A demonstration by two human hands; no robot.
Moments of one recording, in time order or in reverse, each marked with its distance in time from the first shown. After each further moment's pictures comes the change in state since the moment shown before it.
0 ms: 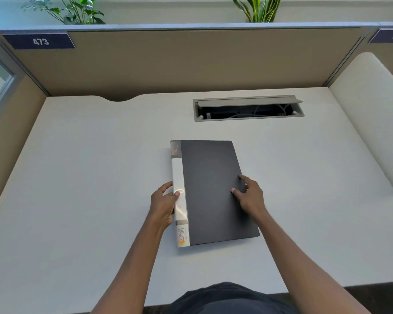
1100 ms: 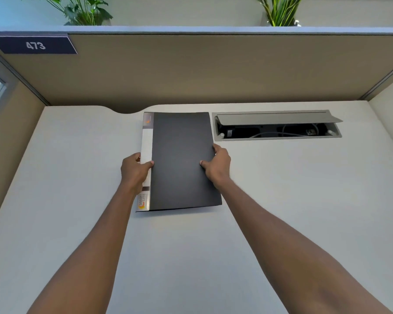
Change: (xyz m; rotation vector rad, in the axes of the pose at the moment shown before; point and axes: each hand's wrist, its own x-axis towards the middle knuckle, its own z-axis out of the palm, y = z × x) left_hand 0.186 0.168 -0.065 0.452 0.253 0.340; right_hand 0.141 -0.199 0.134 0.087 0.030 -0.098
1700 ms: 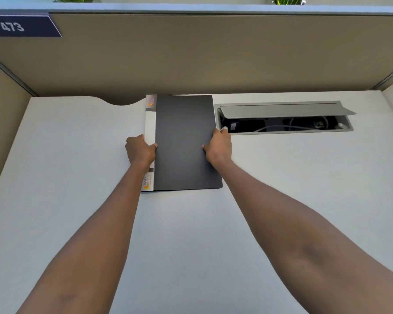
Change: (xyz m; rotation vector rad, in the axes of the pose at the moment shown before) left_hand 0.065 0.014 0.038 0.408 0.067 0.071; right_hand 0.066 -0.002 0.023 -0.556 -0.059 -0.055
